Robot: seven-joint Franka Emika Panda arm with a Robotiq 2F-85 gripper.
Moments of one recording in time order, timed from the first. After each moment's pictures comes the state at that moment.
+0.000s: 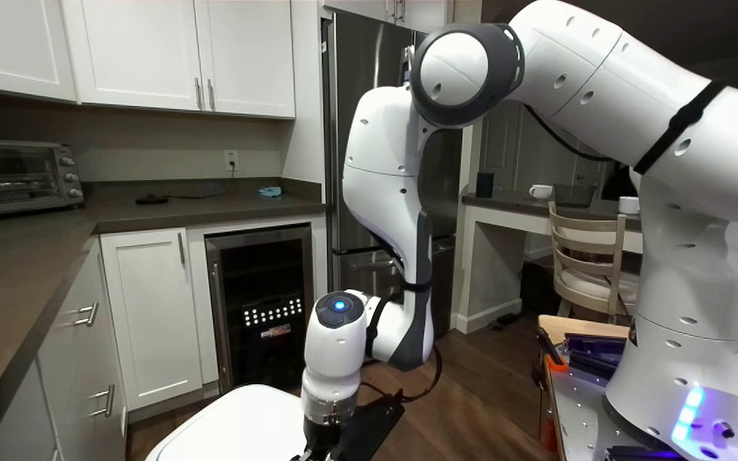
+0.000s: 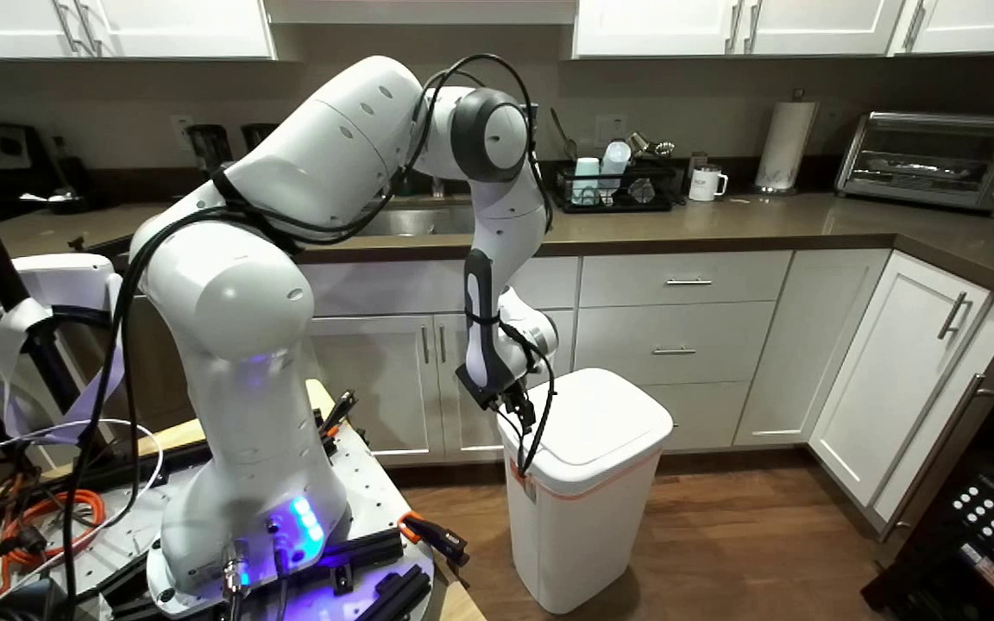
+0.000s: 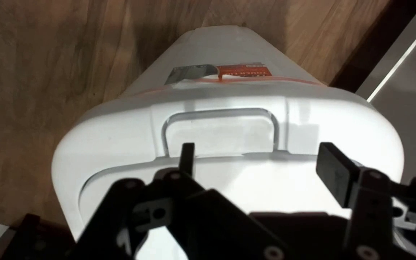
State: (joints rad) arm 0.15 0.98 -0.05 -1.99 -1.47 3.11 1.79
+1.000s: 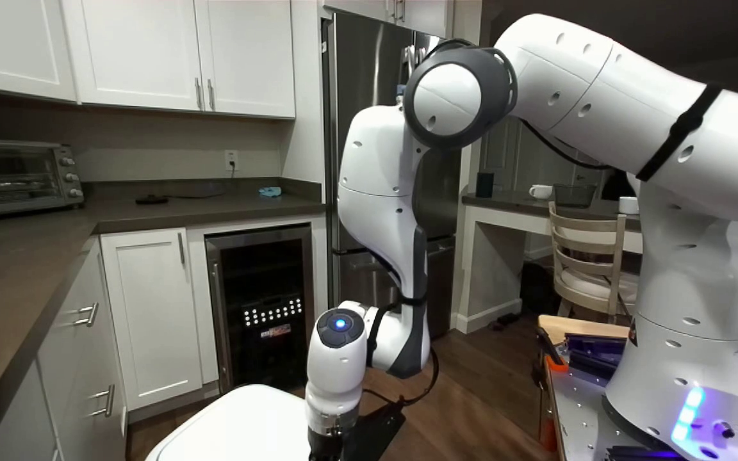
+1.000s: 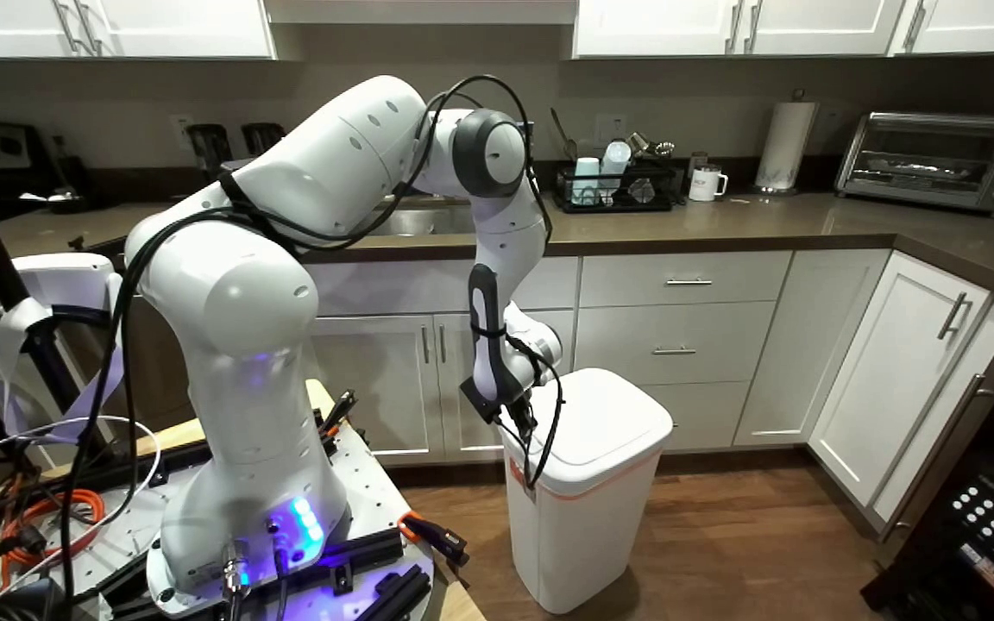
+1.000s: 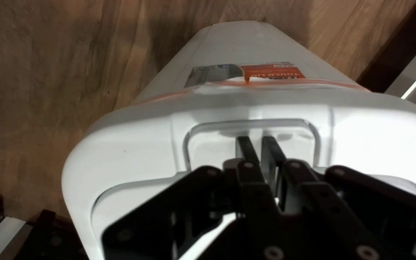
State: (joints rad) arm 0.20 1.06 -0.12 -1.92 -1.51 3.11 1.88
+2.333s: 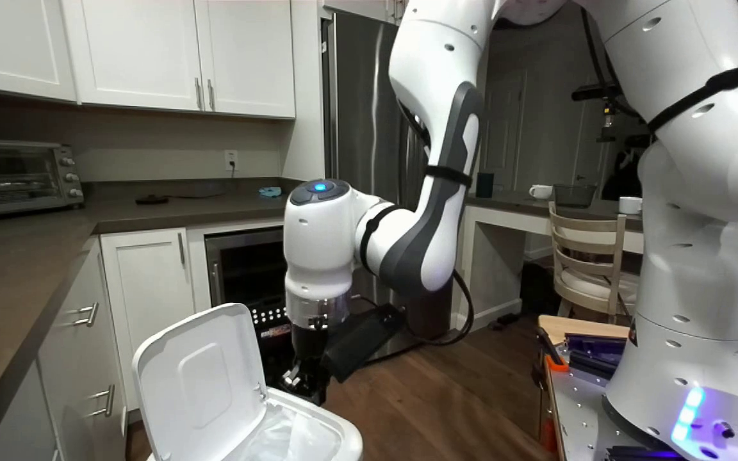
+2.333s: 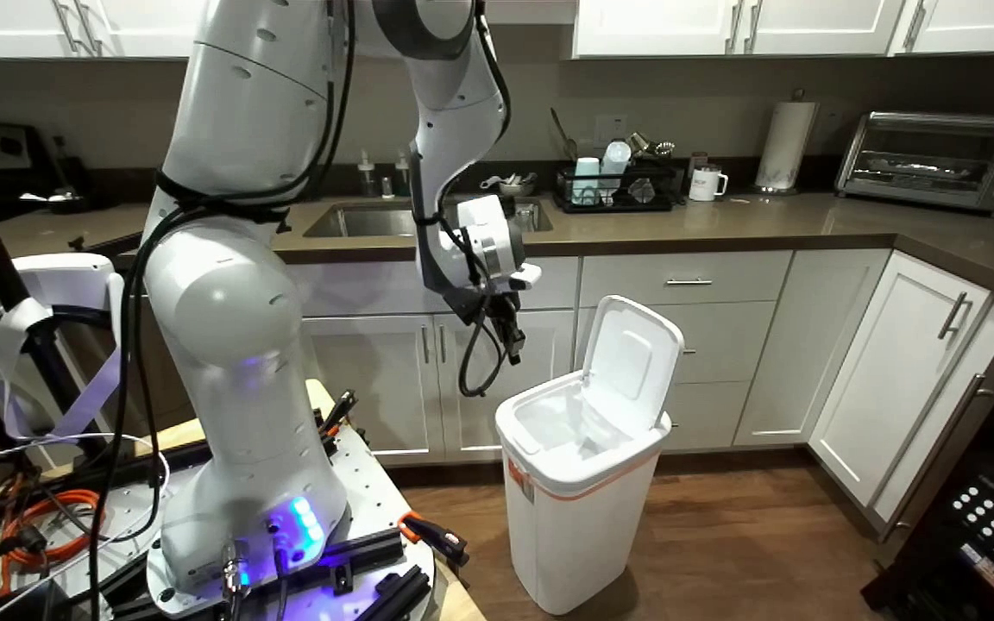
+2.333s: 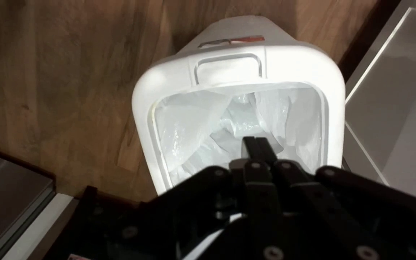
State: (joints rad) arm 0.03 0.45 0.19 -2.36 -0.92 2.80 1.35
